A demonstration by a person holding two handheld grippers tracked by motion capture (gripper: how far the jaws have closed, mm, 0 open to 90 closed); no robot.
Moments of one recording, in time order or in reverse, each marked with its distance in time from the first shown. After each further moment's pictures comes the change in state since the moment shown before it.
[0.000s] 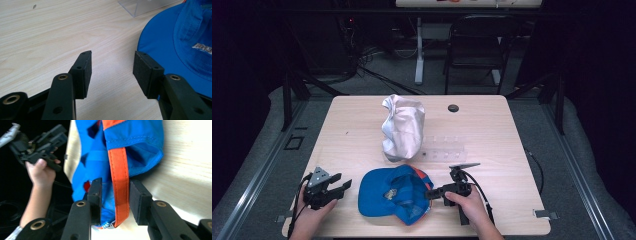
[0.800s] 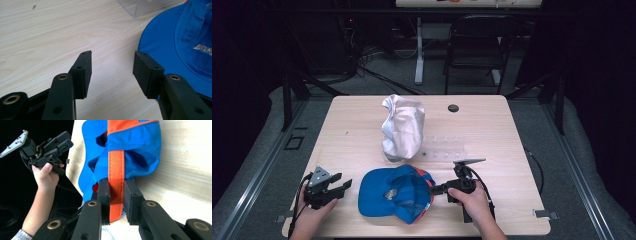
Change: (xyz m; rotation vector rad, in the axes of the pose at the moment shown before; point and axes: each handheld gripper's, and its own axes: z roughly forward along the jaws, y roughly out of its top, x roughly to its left) left arm 0.000 0.001 0.001 0.008 -0.005 -0.001; right arm 0.025 0.004 -0.021 -0.025 -0.050 0.004
